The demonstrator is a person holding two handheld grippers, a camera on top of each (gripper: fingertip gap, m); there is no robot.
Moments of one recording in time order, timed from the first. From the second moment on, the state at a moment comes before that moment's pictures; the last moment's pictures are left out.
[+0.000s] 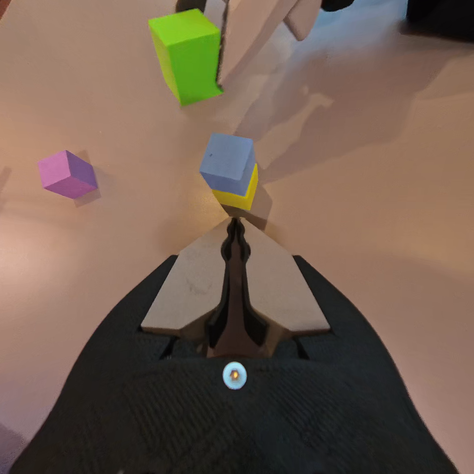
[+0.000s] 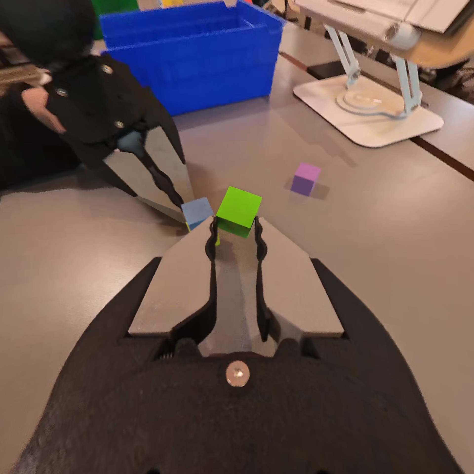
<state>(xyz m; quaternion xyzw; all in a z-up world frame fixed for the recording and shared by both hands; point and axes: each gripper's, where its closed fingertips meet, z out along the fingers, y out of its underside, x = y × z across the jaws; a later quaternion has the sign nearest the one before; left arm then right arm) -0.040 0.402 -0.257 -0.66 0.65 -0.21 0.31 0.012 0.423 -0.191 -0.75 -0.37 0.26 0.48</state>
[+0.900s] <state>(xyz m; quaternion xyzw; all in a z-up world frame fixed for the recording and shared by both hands) -0.055 0.416 -0.237 -0.67 0.63 -0.24 0.32 -0.015 0.411 -0.174 -0.67 -0.50 0.31 0.44</state>
